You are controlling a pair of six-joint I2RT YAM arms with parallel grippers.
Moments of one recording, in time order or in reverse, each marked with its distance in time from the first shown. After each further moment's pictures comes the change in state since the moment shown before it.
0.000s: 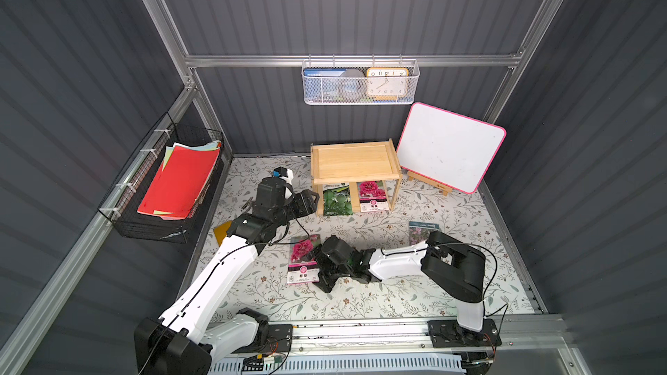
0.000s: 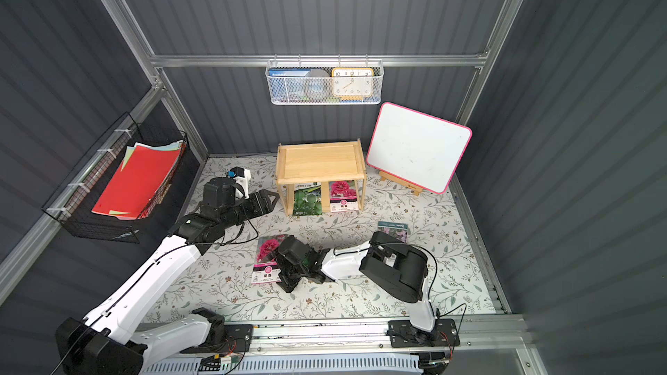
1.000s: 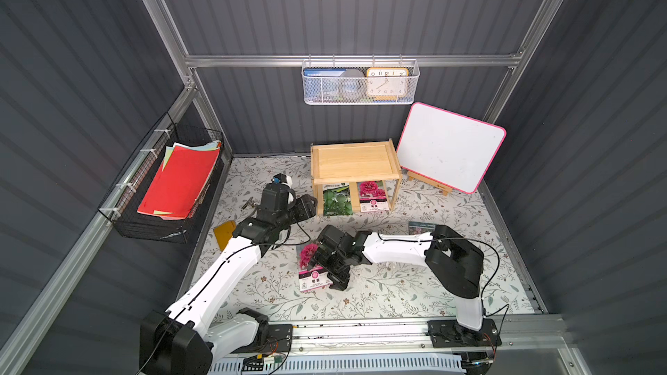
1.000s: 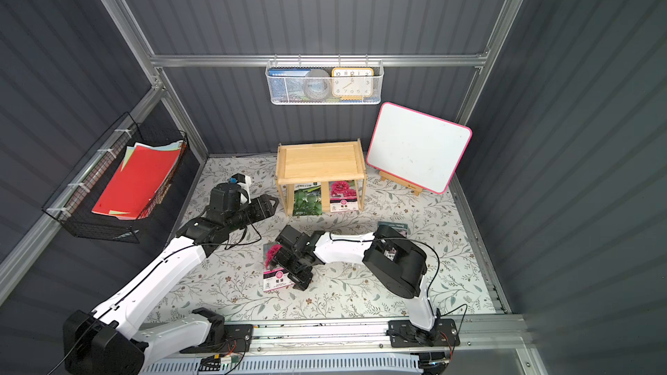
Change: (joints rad) left arm 0.000 0.018 -0.079 0.053 -0.050 -0.023; right arm -0.055 0.023 0.254 -0.653 -0.172 -0.341
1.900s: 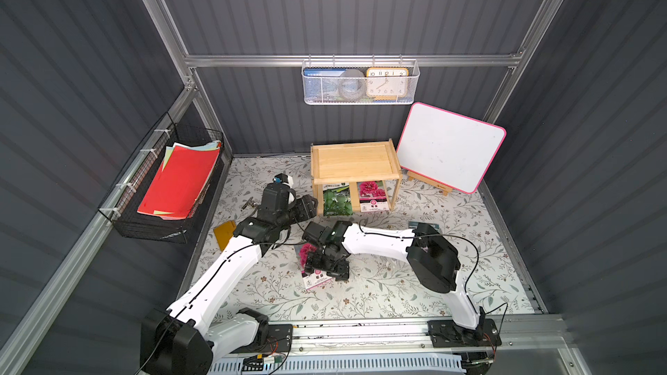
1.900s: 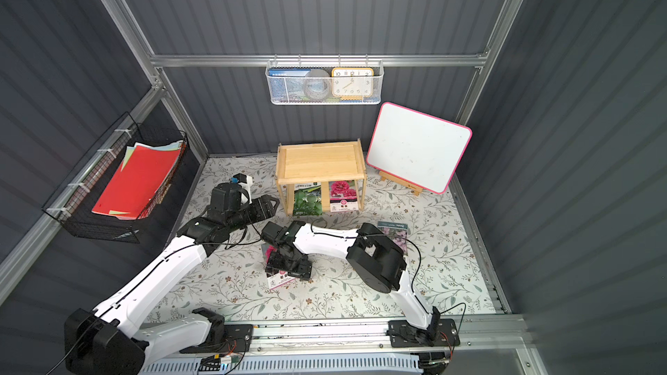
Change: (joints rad) left arm 0.000 0.005 0.000 -0.001 0.003 0.030; right arm 0.022 0.195 0.377 -0.476 0.131 -0.417
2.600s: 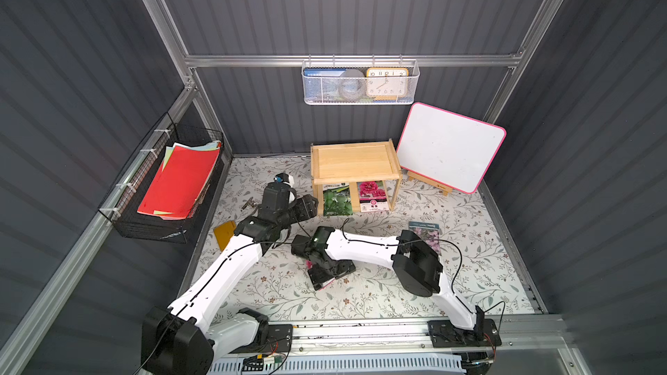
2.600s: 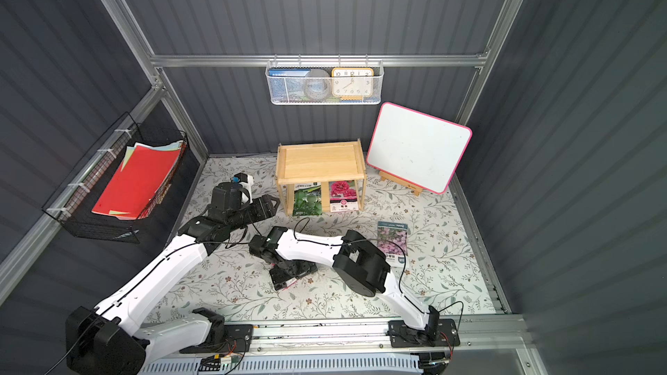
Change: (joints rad) left arm 0.000 0.011 0.008 0.000 0.000 0.015; right arm 0.085 0.138 0.236 -0.388 0.293 -0.456
